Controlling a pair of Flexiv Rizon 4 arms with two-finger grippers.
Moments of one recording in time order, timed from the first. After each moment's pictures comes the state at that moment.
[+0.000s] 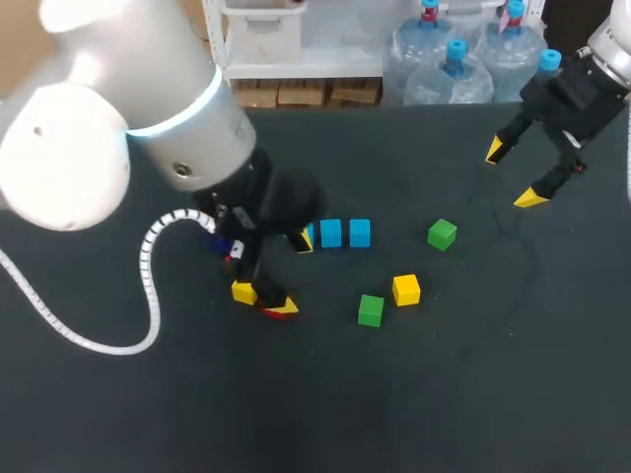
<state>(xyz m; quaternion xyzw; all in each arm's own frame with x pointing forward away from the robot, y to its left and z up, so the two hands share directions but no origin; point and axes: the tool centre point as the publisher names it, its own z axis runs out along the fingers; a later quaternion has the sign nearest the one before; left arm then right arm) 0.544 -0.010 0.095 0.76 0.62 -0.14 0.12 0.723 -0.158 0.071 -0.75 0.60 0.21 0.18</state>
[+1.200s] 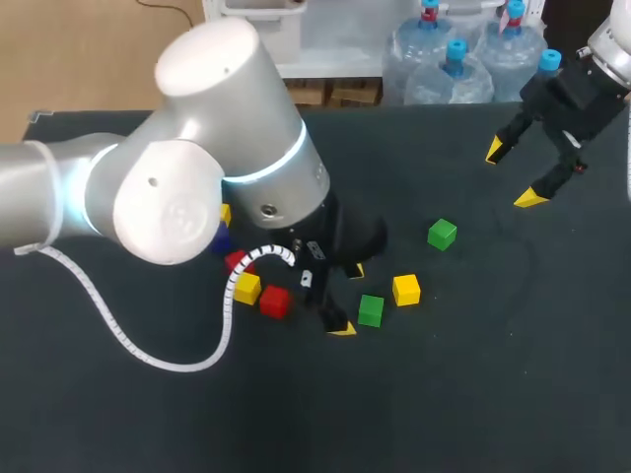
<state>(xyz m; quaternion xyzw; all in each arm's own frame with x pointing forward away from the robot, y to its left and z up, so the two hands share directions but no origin) 0.556 -0.076 0.027 0.75 0.63 -0.14 0.12 0.723 -0.158 0.071 -0.75 0.60 0.21 0.18</state>
